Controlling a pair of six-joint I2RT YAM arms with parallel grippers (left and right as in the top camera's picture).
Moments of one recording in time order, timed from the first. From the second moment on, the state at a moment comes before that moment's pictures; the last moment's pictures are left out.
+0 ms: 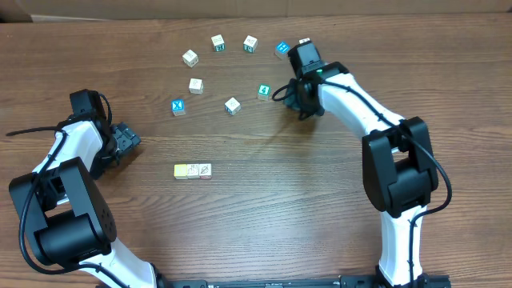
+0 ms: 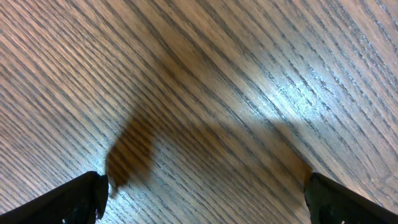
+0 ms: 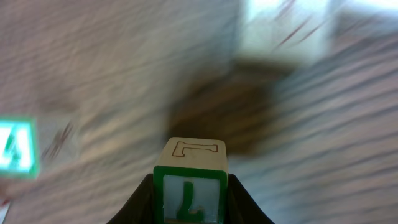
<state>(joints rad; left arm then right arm) 0.33 1.89 1.14 -0.62 -0.15 -0.48 0.38 2.20 1.68 -0.73 0.03 0.67</state>
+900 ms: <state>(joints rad) 0.33 1.89 1.14 -0.62 -0.15 -0.48 0.66 2.22 1.68 -0.66 -0.01 0.66</state>
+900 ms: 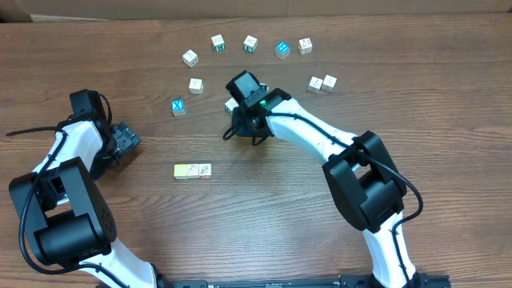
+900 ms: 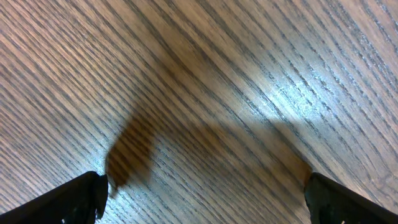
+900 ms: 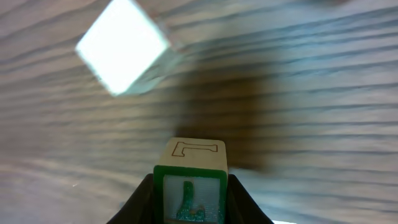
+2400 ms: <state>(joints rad) 0.33 1.89 1.14 -0.62 -0.15 -0.48 0.71 2.29 1.69 -0.37 0.15 0.60</state>
